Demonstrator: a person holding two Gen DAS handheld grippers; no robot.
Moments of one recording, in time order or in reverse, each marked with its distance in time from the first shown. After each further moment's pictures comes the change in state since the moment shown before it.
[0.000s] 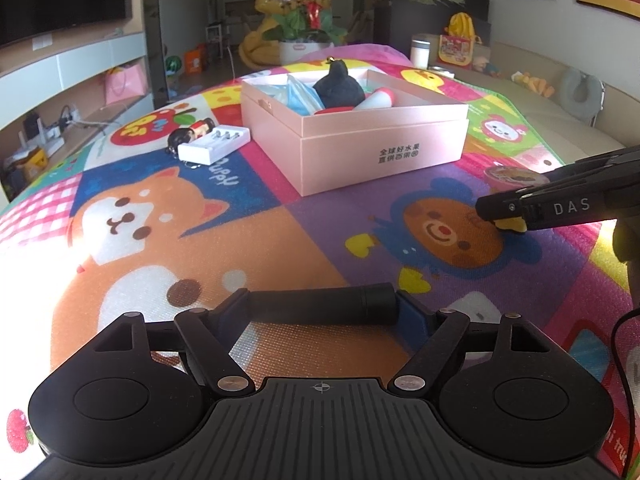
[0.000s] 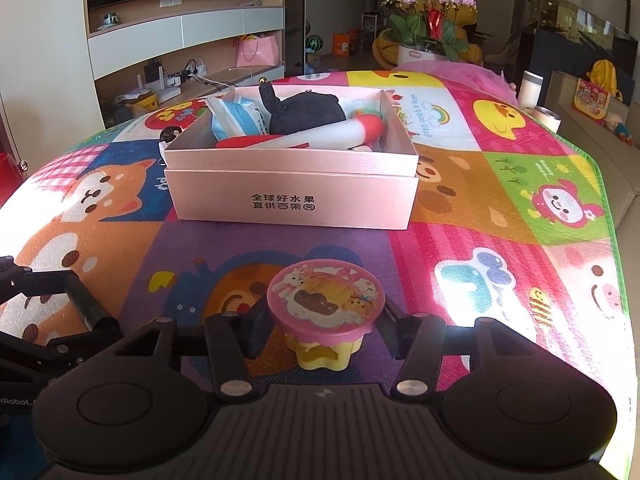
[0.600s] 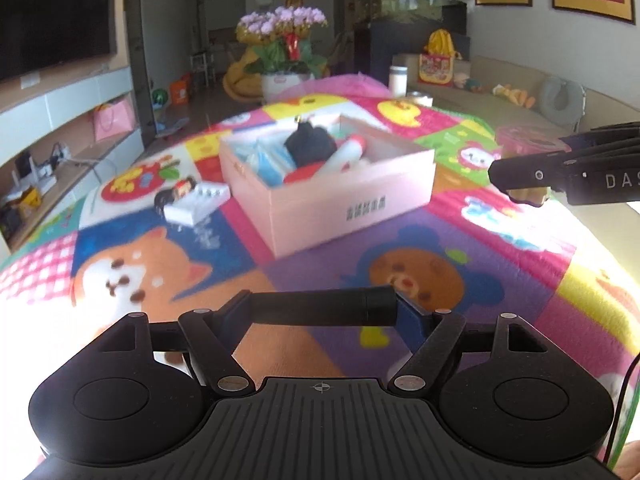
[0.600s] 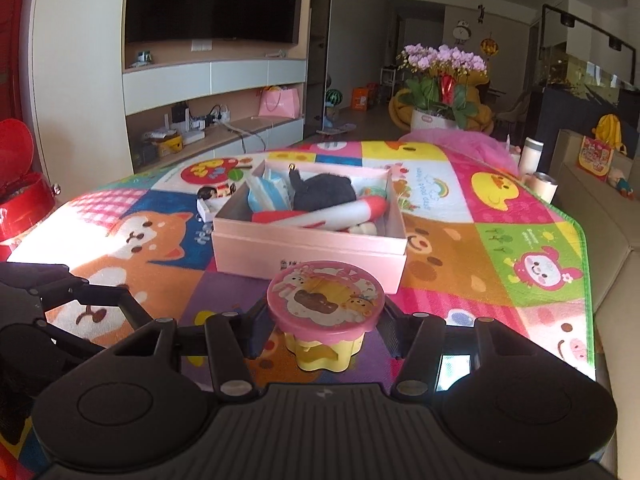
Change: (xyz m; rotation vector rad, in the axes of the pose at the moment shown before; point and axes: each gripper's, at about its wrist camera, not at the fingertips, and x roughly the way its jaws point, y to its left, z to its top) left arm -0.030 -0.023 0.040 0.075 -0.108 -0.022; right arm -0.080 -0.002 0.014 -0.059 -0.189 0.026
